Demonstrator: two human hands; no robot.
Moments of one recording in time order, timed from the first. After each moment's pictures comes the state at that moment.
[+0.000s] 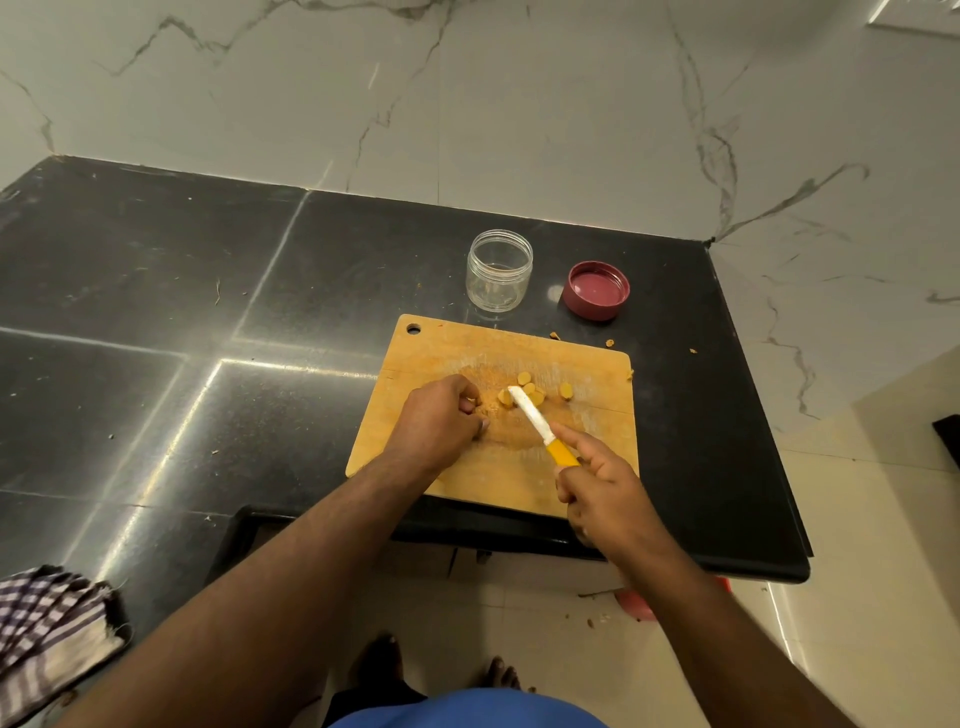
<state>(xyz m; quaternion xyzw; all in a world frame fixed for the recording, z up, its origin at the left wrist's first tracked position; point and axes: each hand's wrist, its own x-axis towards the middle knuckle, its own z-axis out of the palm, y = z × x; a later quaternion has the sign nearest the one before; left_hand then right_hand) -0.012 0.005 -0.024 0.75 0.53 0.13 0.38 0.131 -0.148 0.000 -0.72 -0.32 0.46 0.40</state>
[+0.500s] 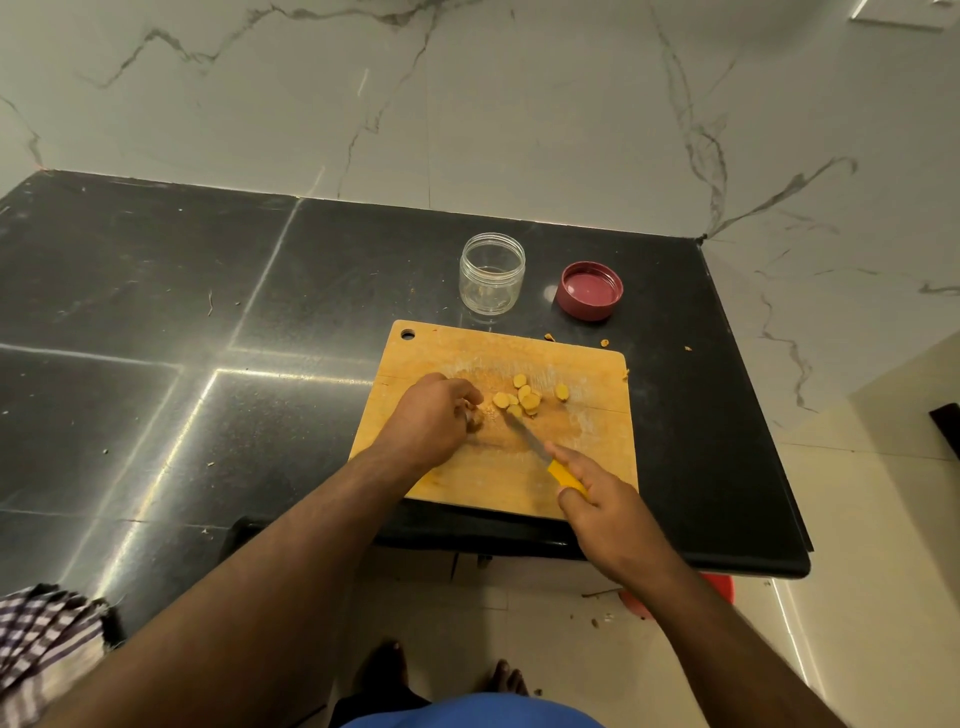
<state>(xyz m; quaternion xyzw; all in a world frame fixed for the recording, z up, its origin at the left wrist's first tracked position) -0.014 0.019 -0.022 0.81 0.49 0.08 0.32 0.135 -0.161 -0.005 -0.77 -0.43 0.38 0.28</state>
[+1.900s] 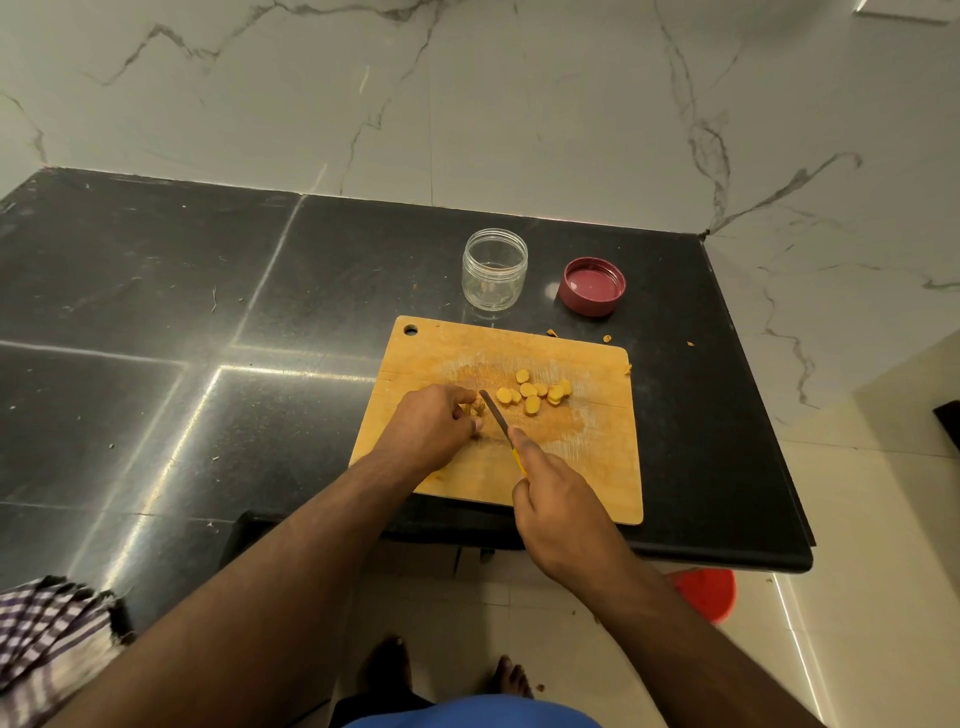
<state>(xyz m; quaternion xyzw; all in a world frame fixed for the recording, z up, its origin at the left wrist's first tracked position) -0.020 0.008 -0.022 0.79 0.50 0.07 0.36 0.090 -0.142 -0.005 -0.76 -0.55 0.27 0.20</state>
